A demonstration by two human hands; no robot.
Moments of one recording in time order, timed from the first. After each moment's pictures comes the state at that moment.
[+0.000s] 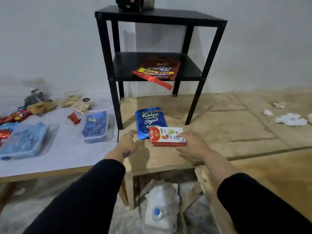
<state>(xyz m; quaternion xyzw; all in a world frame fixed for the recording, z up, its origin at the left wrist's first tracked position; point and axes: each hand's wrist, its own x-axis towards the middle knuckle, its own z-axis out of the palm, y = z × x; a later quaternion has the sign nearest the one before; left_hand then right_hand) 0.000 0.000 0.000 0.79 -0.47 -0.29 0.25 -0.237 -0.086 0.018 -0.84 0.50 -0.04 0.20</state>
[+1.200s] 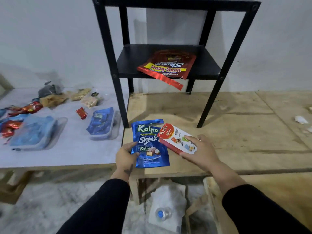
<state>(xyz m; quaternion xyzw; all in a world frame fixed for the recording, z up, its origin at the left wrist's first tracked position) -0.011 0.008 -0.055 0.79 -0.20 -0.30 0.49 -0.245 -0.119 -0.020 -0.82 0.52 -0.08 0.24</state>
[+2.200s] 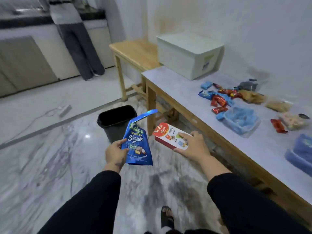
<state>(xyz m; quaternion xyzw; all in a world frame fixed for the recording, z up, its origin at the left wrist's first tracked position) 0.243 0.593 -0.069 0.81 0.22 -0.04 0.55 0.219 0.314 -0.029 -0.97 0.07 0.07 0.21</state>
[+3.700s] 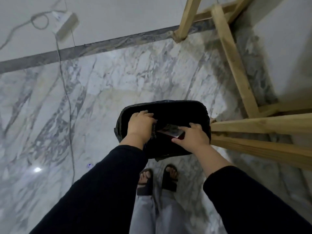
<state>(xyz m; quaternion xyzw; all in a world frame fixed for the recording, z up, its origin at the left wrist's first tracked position) 0.854 0.808 -0.414 0.94 -0.01 -0.31 0.11 0.874 0.616 -0.400 -0.89 -0.06 0.45 0.03</state>
